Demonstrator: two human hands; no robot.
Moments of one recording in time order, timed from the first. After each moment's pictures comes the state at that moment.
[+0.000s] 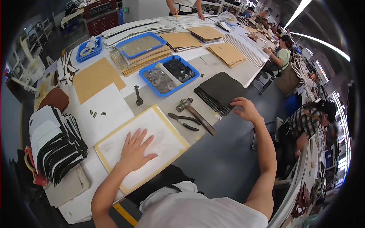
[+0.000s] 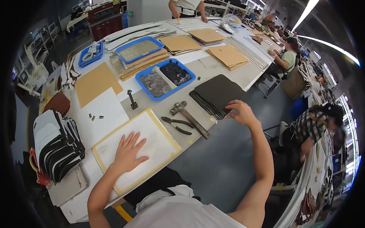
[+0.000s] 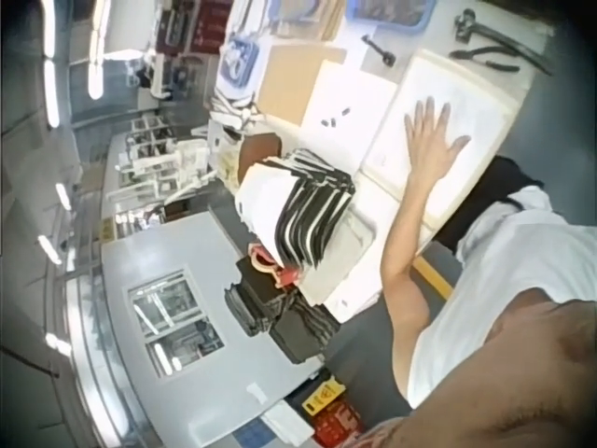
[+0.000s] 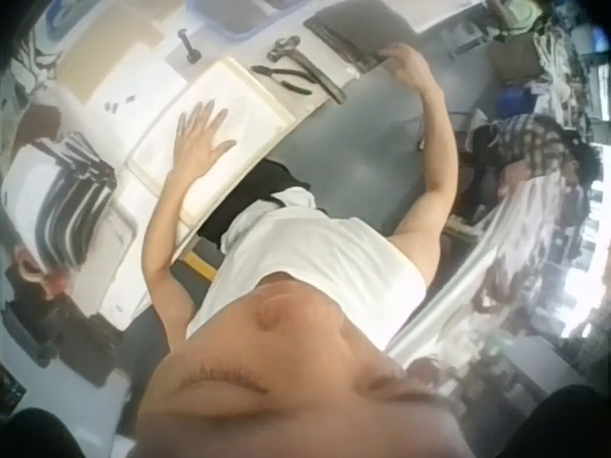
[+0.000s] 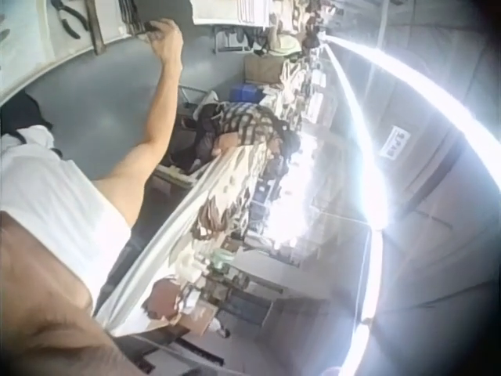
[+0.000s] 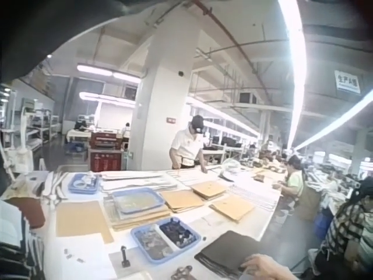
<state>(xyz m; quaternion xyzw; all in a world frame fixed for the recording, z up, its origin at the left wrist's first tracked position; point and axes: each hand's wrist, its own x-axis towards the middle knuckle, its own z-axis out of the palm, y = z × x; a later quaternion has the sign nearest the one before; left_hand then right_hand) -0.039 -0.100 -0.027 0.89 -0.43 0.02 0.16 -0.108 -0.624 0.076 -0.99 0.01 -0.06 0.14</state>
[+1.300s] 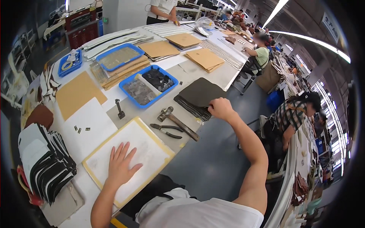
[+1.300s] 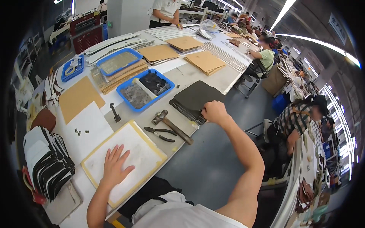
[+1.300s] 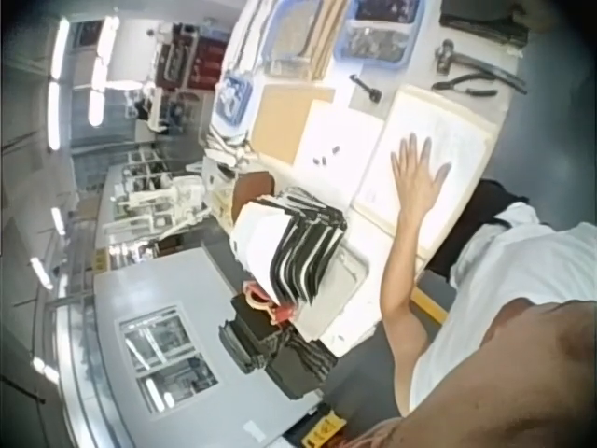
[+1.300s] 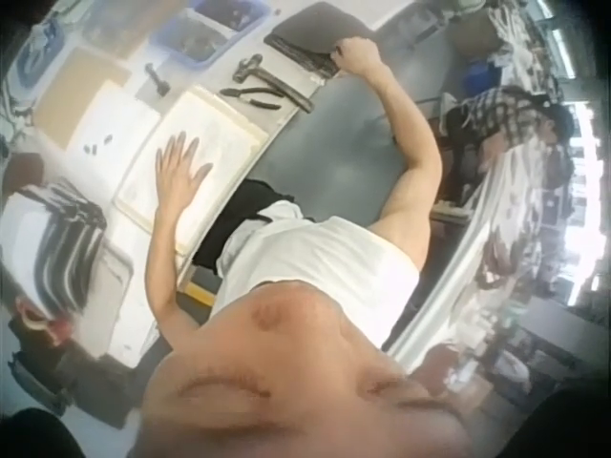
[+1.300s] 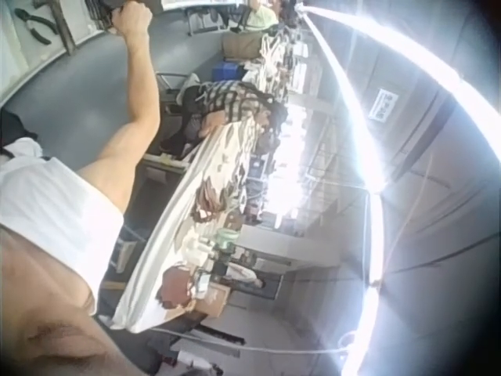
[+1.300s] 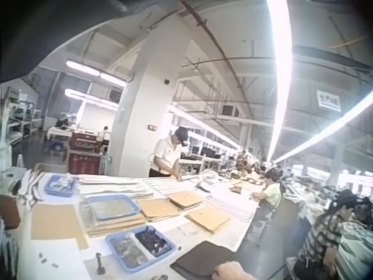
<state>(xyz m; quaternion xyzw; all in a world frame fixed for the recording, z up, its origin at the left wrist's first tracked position) -0.046 -0.095 -0.029 0.88 -0.39 0.04 0.25 -0.062 -0.597 0.071 -0.99 0.14 0.00 -0.04</state>
